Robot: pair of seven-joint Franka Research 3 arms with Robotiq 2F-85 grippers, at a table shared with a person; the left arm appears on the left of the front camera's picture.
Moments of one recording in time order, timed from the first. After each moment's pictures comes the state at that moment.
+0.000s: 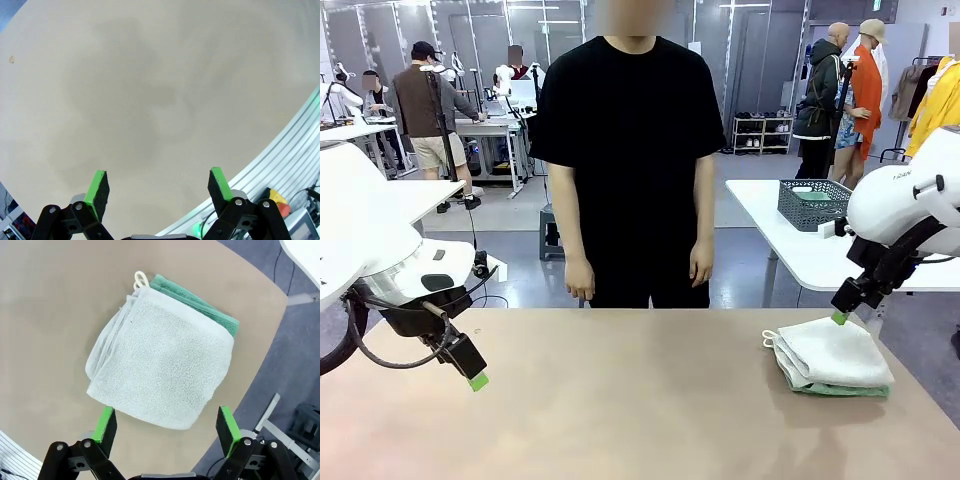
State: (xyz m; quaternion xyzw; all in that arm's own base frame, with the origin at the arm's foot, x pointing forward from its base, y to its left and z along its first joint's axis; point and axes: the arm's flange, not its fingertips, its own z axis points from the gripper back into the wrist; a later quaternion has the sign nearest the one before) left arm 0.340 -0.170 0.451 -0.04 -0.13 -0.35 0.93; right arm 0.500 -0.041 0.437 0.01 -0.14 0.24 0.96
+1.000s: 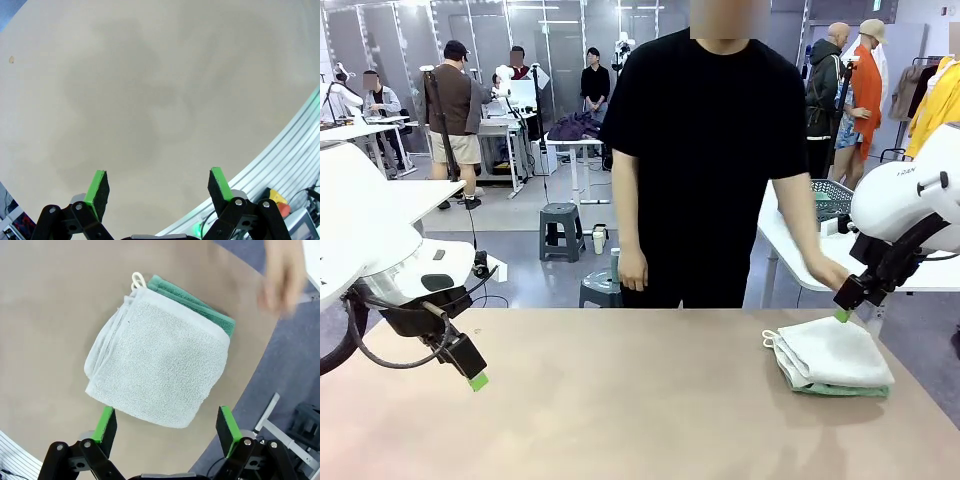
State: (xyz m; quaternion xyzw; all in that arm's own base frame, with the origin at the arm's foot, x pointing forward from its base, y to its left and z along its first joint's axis) left arm 0.340 -0.170 0.451 -0.04 -0.13 -0.35 0.93; right arm 0.500 -0.044 0.440 0.01 -0.14 0.24 0.96
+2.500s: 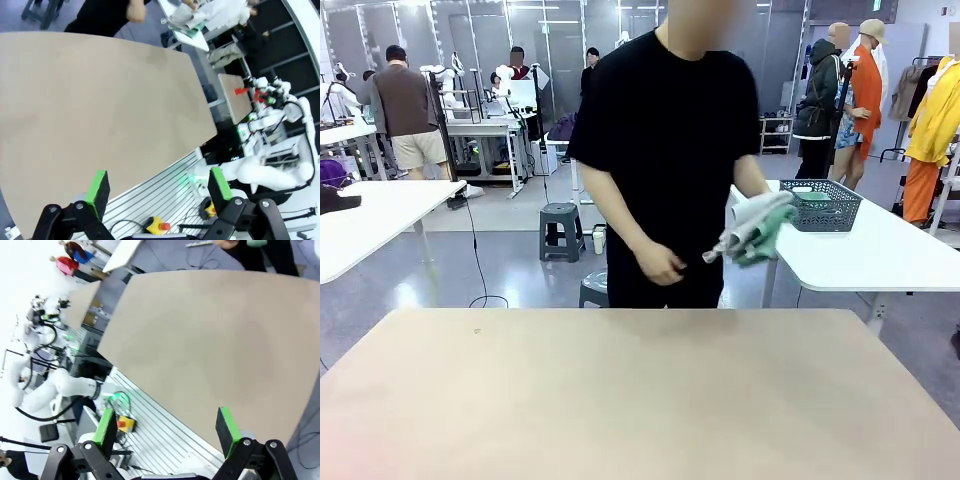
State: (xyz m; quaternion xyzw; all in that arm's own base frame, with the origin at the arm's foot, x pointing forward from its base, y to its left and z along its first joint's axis) left arm 0.261 0.183 0.591 -0.43 -0.27 -0.05 0.86; right arm 0.297 -0.226 0.585 0.44 -0.24 0.12 0.86
